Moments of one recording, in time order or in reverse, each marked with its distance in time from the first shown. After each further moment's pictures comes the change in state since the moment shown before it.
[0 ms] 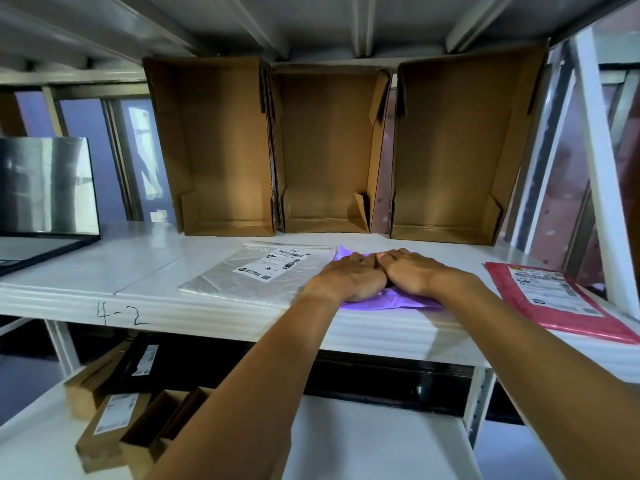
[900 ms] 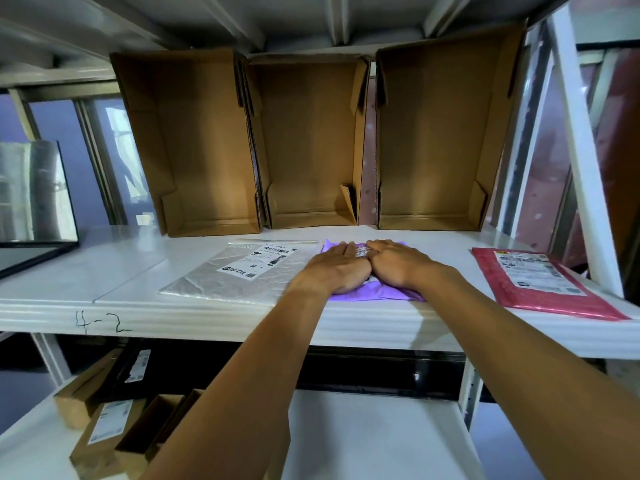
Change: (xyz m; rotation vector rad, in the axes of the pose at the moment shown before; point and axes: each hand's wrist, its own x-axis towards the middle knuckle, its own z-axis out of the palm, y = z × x) left_hand 0.006 0.000 0.001 0.048 -0.033 -0.029; right_hand 0.009 0.004 0.008 -0.008 0.040 0.000
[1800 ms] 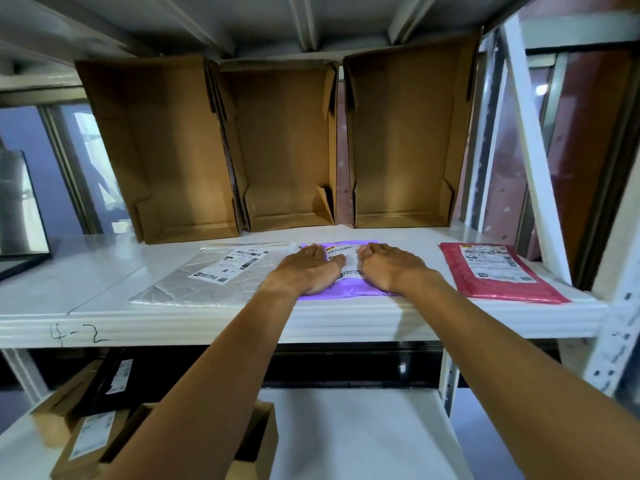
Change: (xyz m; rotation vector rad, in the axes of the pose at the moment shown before) left_hand -0.003 -0.006 -0.004 0.024 0.034 -0.055; right_hand -0.031 0.013 -0.007 -0.146 -0.023 0.076
